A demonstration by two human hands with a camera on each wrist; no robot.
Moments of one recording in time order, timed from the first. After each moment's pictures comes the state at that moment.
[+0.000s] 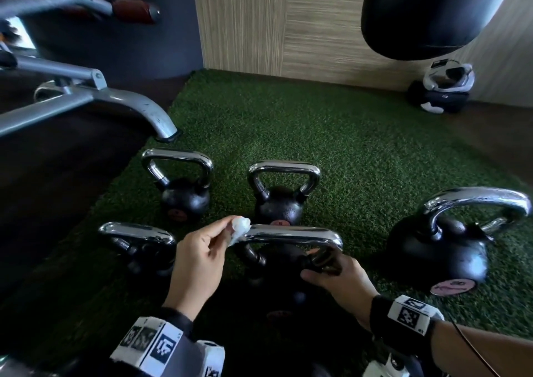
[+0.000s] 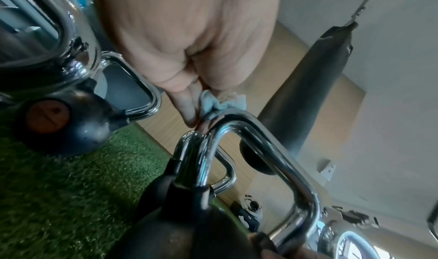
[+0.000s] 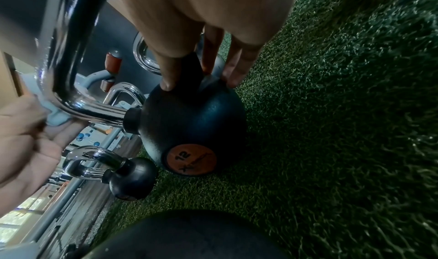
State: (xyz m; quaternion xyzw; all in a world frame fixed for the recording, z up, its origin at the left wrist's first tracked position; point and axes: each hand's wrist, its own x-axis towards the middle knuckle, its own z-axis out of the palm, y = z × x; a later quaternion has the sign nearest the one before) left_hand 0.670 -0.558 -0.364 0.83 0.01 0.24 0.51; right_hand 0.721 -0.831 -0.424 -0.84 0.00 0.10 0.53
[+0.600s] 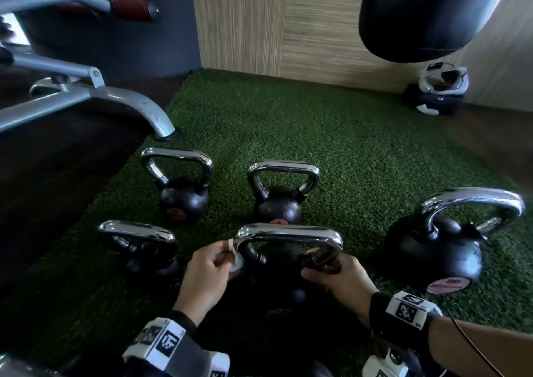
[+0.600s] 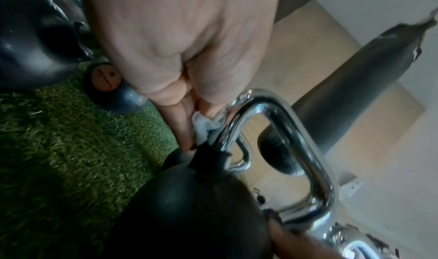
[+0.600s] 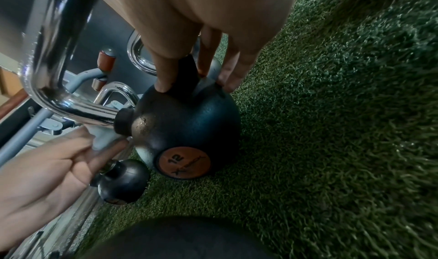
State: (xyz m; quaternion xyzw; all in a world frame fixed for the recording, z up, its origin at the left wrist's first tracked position) left_hand 0.670 -0.556 -0.404 0.81 0.11 0.07 0.58; right_hand 0.722 -0.832 -0.424 -0.84 0.00 0.11 0.53
